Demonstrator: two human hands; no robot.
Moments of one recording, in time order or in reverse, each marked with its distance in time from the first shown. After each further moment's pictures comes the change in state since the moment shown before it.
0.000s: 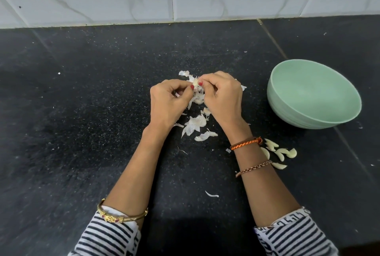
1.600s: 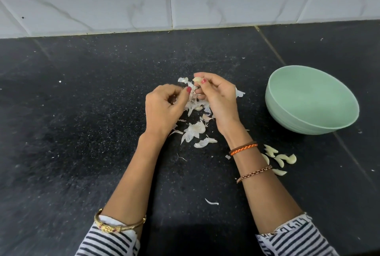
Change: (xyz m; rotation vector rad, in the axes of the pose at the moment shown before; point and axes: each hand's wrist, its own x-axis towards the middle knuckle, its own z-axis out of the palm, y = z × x) left_hand 0.003 -0.005 -0.003 0.089 0.060 0.100; right_hand 0.006 -0.019 -0.010 0.703 -0.172 0.558
